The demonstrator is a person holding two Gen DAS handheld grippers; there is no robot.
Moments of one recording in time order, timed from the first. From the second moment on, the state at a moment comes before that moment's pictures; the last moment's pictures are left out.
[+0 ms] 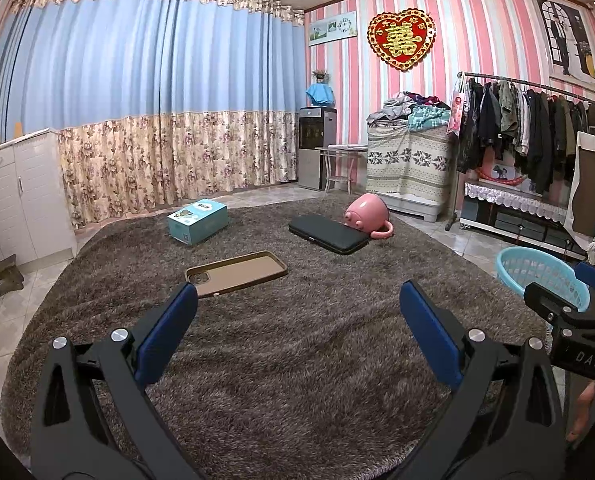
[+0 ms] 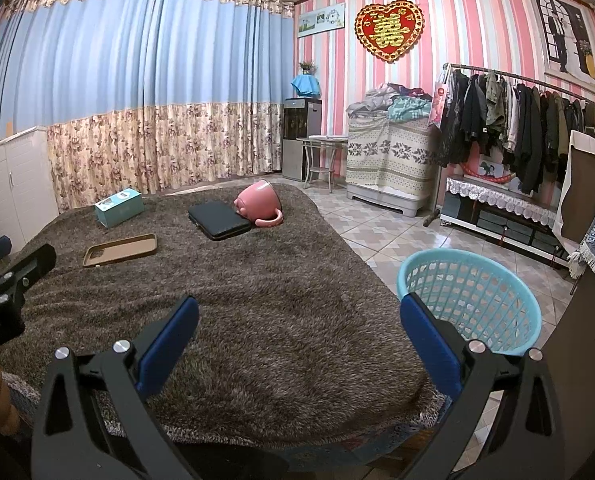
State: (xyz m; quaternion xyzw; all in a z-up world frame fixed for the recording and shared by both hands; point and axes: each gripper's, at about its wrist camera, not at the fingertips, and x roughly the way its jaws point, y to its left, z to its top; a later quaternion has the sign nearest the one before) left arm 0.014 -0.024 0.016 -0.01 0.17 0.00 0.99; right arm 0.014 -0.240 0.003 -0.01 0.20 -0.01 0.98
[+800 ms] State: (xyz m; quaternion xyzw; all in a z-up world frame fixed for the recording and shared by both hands) left arm 0.014 -0.025 0.017 -0.01 0.17 0.00 0.99; right arm 0.014 -0.240 0.003 -0.01 0.20 -0.01 0.98
